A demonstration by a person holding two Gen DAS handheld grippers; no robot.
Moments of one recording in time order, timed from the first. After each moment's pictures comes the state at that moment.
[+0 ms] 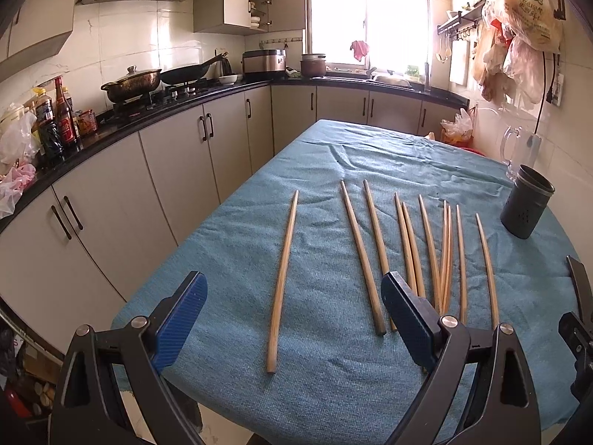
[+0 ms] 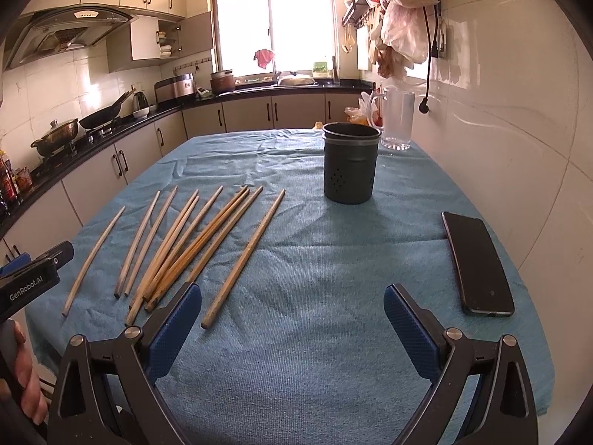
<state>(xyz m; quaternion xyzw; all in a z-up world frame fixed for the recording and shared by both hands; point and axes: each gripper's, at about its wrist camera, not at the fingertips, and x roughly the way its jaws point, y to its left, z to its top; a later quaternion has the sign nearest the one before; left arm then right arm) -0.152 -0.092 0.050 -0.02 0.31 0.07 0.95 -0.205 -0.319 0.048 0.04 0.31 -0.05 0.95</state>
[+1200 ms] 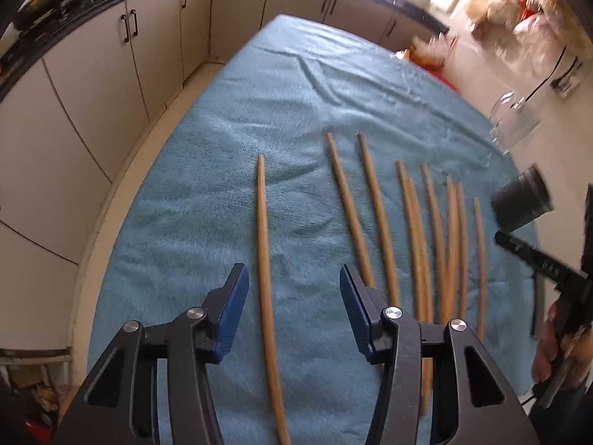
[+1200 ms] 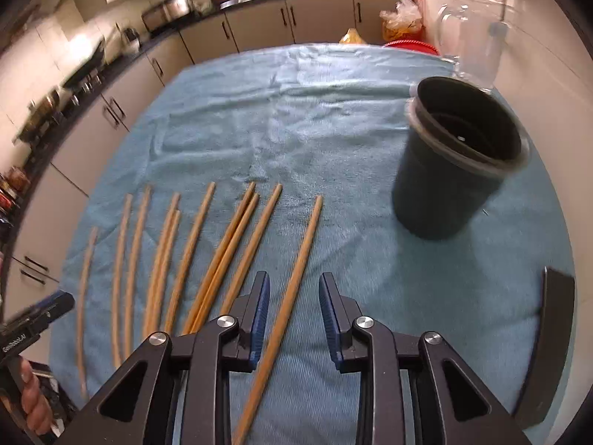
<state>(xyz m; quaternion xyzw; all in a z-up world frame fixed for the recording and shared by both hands) 0.001 -0.043 0.025 -0.08 0.54 -0.07 0.84 0.009 -0.330 0.031 0.08 0.52 0.01 0.85</state>
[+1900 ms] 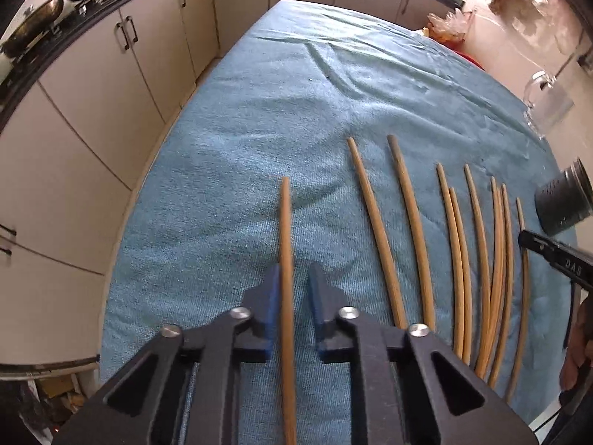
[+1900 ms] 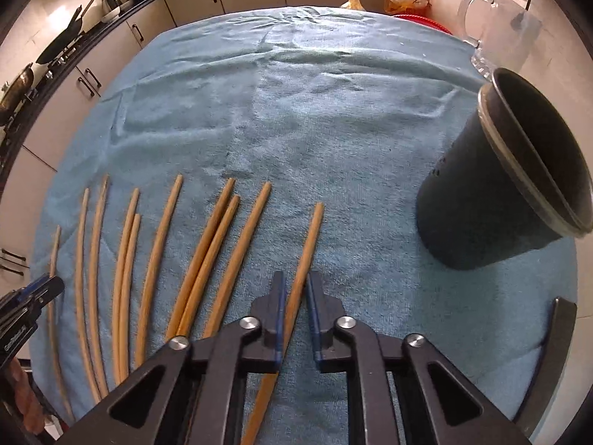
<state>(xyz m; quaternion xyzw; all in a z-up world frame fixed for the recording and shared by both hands) 0.045 -0.058 0.007 -0.03 0.56 -0.04 0.83 0.054 -0.327 0.005 0.07 0.57 0.00 0.82</state>
